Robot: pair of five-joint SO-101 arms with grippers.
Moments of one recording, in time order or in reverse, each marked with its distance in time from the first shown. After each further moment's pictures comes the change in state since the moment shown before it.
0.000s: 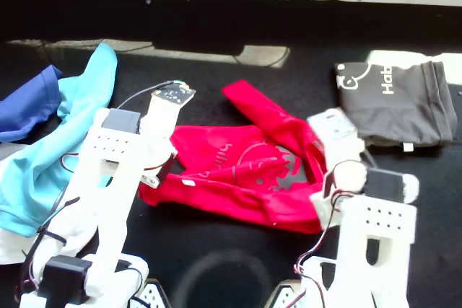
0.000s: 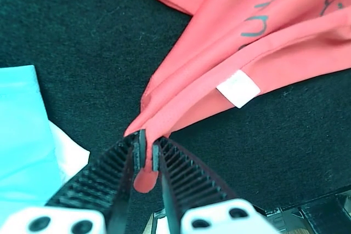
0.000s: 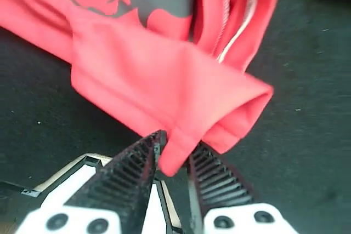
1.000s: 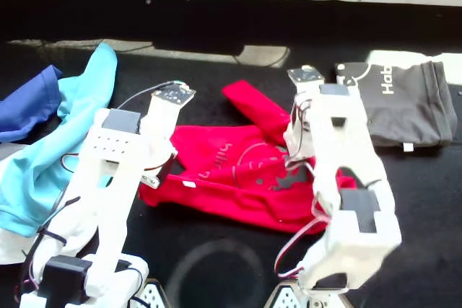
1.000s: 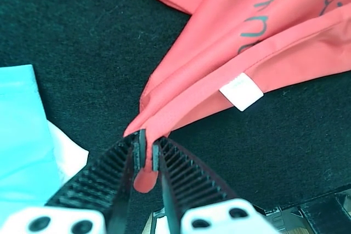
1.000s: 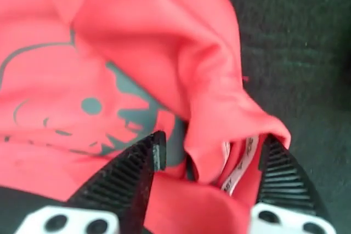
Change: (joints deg) left arm 0.0 0.0 0.2 0.0 0.0; right arm -10.1 62.0 -29.0 -18.5 -18.2
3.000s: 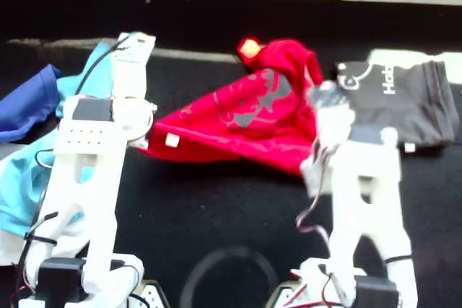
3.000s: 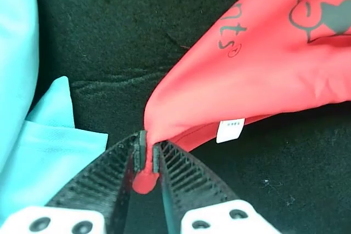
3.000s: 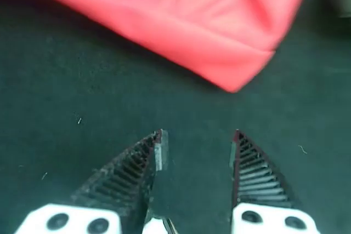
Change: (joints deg) left arm -7.3 0.2 -7.7 -12.7 7.3; right arm 4.7 -37.5 32.2 -2.3 8.7
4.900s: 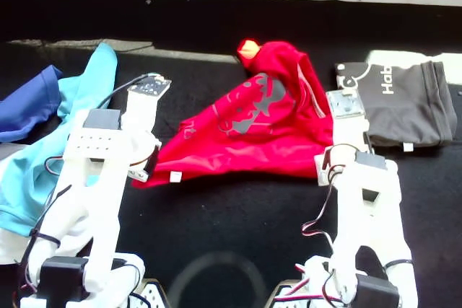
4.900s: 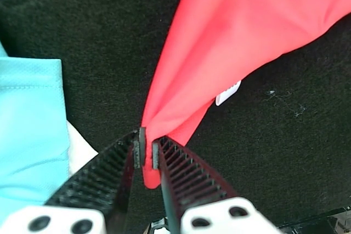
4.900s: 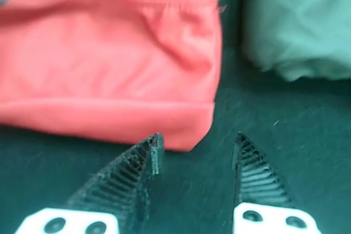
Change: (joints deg) left arm 0.4 0.0 8.4 9.7 -6.2; right arm 8.1 -0.2 11.3 -30.2 0.5
